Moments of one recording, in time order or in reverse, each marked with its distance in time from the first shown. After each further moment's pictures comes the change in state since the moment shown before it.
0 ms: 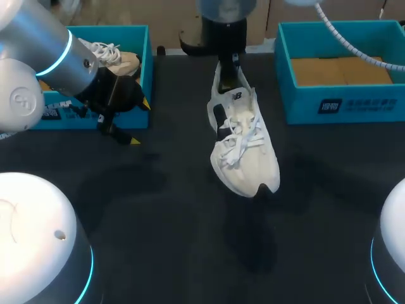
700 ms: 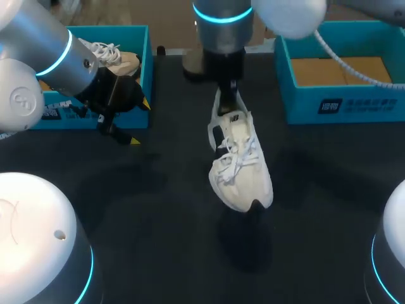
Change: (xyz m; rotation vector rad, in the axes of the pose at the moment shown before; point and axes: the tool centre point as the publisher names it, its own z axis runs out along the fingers) left arm 0.000 0.000 0.000 0.000 0.000 0.000; right arm 0.010 0.003 0.059 0.003 0.053 0.019
